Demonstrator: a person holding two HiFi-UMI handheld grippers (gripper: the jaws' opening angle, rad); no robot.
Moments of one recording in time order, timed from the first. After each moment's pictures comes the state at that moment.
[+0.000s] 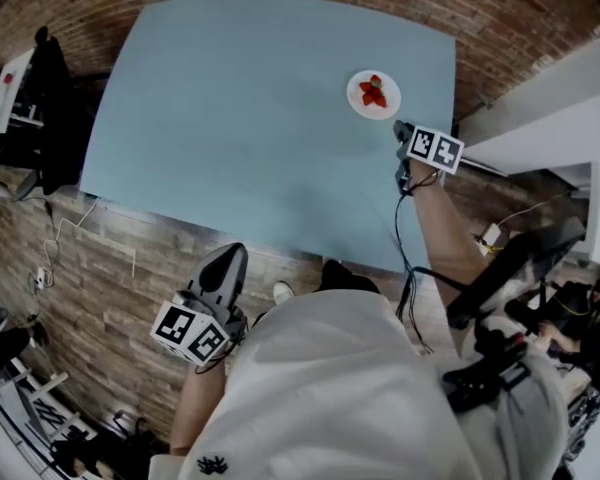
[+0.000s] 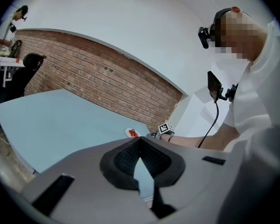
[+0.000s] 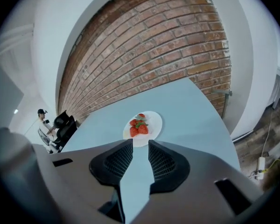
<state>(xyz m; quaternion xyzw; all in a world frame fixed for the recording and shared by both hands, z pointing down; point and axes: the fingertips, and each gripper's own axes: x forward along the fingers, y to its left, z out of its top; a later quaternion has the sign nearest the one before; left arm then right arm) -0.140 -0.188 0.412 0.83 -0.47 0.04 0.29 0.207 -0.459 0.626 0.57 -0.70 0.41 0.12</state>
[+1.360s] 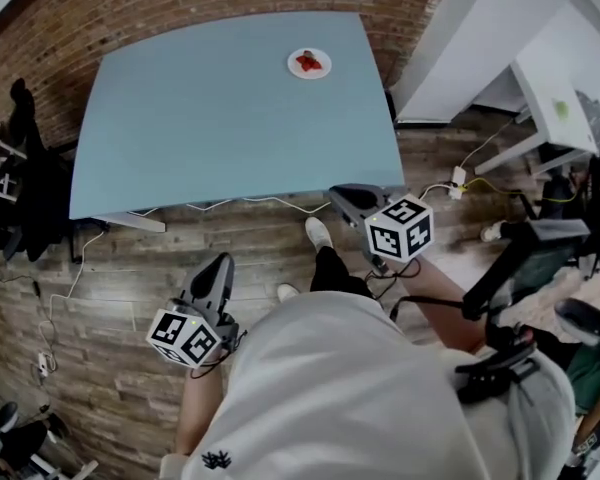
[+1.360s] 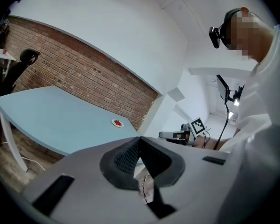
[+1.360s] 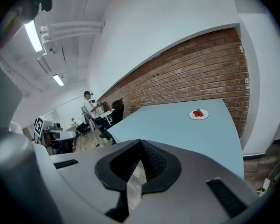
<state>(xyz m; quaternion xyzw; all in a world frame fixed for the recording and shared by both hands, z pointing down) -0.222 0.001 0.414 0.90 -0.35 0.02 0.27 -0.004 -0.056 0.453 0.45 -0.85 0.25 0.12</state>
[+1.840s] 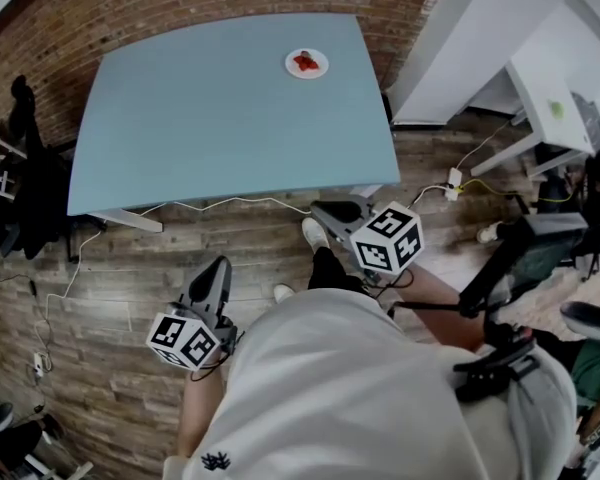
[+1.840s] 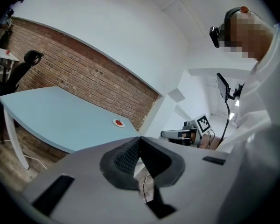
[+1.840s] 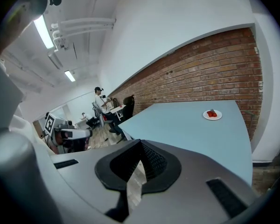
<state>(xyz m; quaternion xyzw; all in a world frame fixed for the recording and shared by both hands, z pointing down) -0.227 0.013 0.421 0.89 -0.36 0.02 0.27 -0.046 -0.030 0.442 0.39 -0.88 0.24 0.14</state>
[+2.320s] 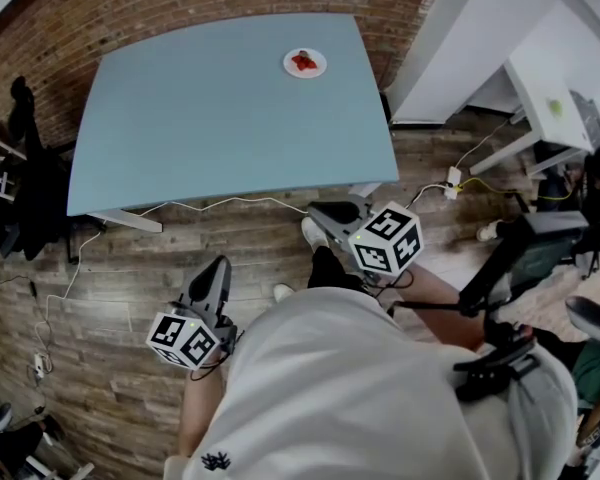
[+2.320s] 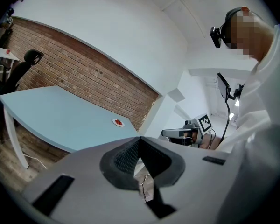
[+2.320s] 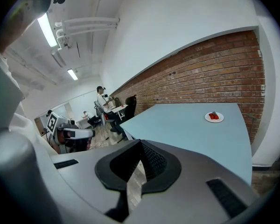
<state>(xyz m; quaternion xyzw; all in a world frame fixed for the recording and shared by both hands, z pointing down) -0.226 0.014 0.422 0.89 -0.36 0.02 0.27 -0.052 -0.026 0.436 0.38 -0.88 0.23 0.14</state>
